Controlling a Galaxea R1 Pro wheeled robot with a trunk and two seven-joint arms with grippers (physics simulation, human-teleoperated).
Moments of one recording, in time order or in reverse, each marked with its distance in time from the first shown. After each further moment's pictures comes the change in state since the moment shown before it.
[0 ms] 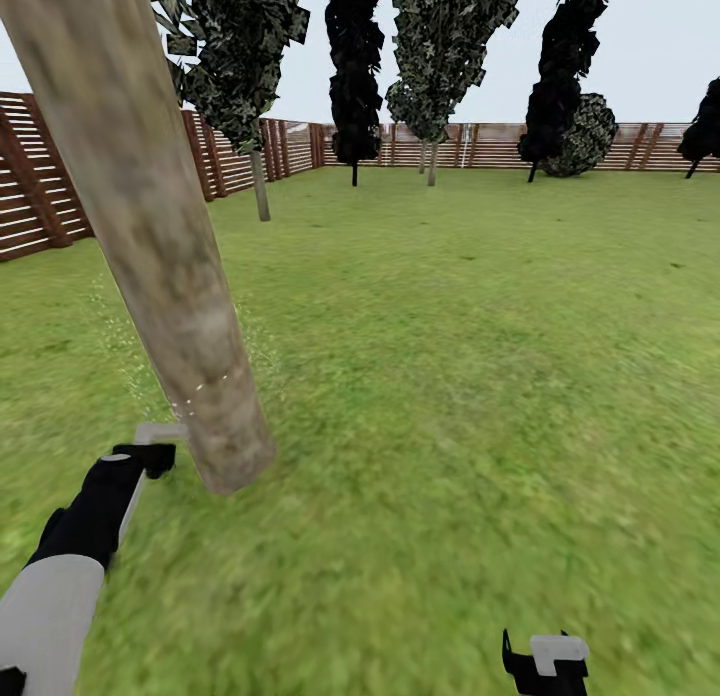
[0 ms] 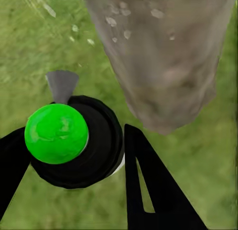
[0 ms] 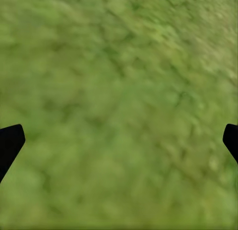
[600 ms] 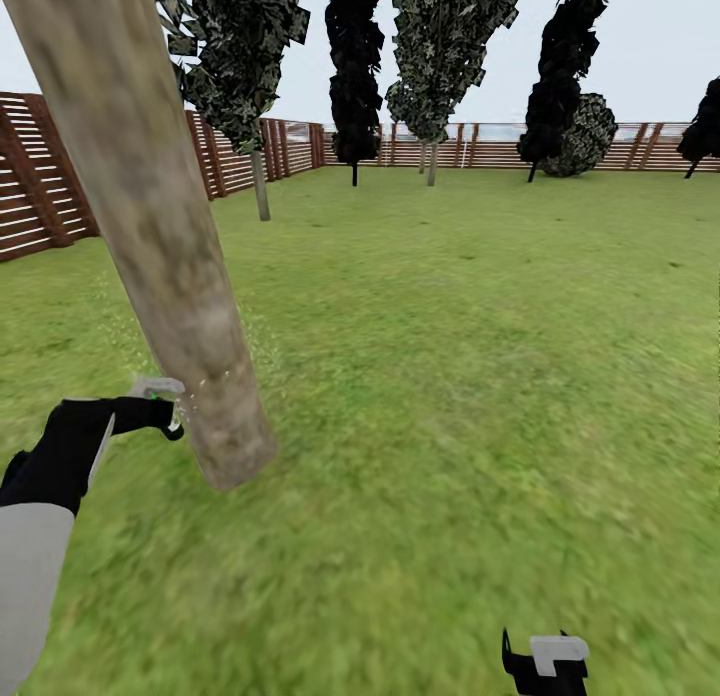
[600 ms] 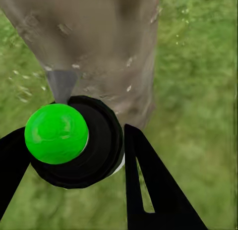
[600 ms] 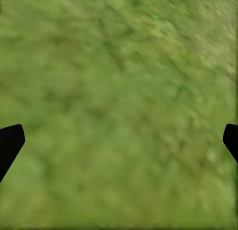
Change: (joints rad) left arm -0.150 0.113 -0.080 -0.069 0.007 0.188 -0.393; right arm 0.000 0.000 0.001 0.002 0.000 0.000 0.000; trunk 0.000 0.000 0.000
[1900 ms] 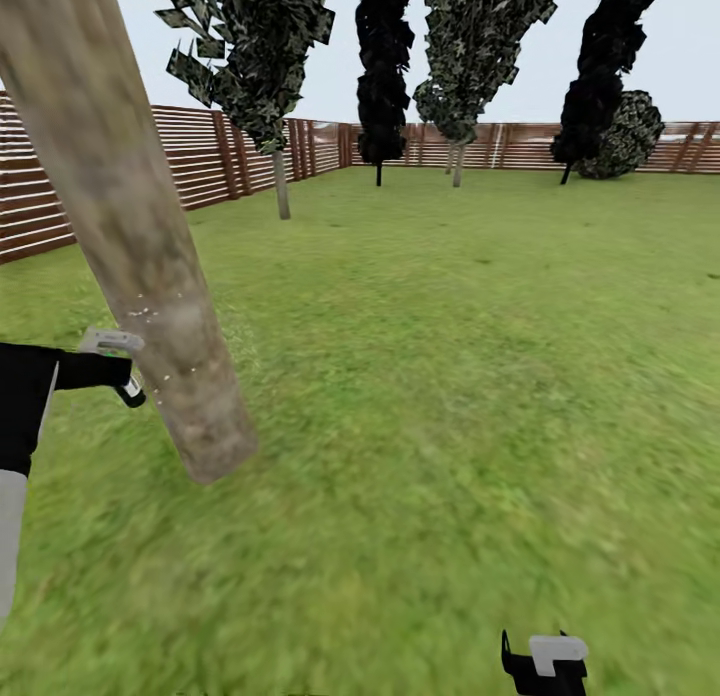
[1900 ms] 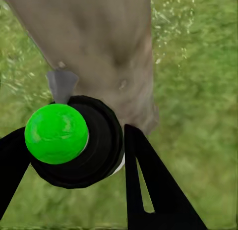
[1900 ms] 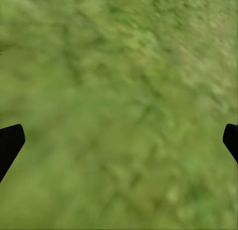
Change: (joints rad) left arm -0.109 0.107 -0.006 -0.163 -0.078 0.227 -0.125; right arm 0.000 0.002 0.001 0.000 0.000 0.000 0.000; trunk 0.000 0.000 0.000
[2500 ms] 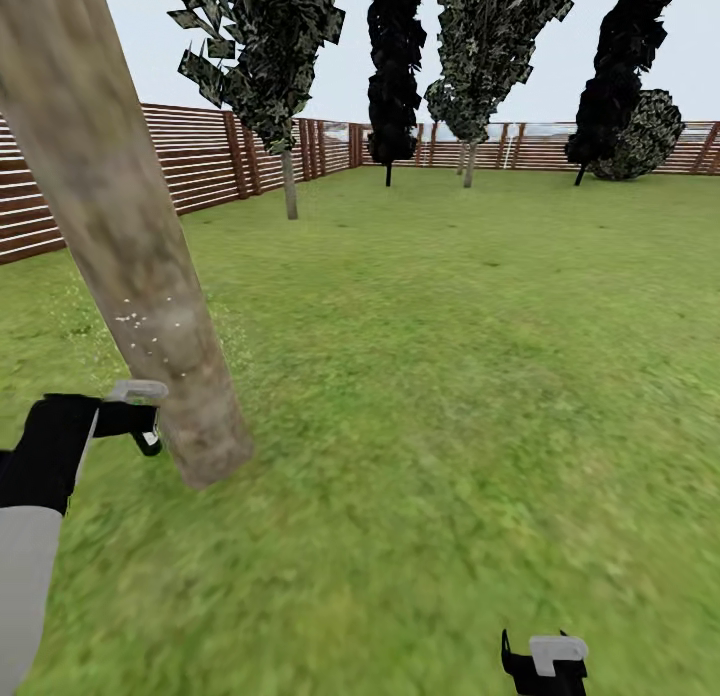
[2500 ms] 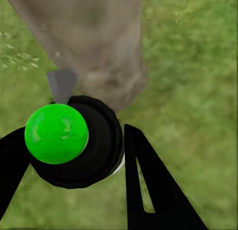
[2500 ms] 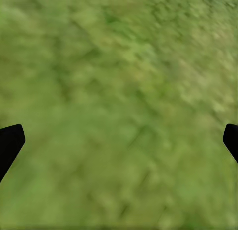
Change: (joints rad) left arm 0.122 -0.095 0.055 0.082 -0.002 -0.032 0.108; right arm 0.000 0.000 0.000 0.000 0.000 0.000 0.000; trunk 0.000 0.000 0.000
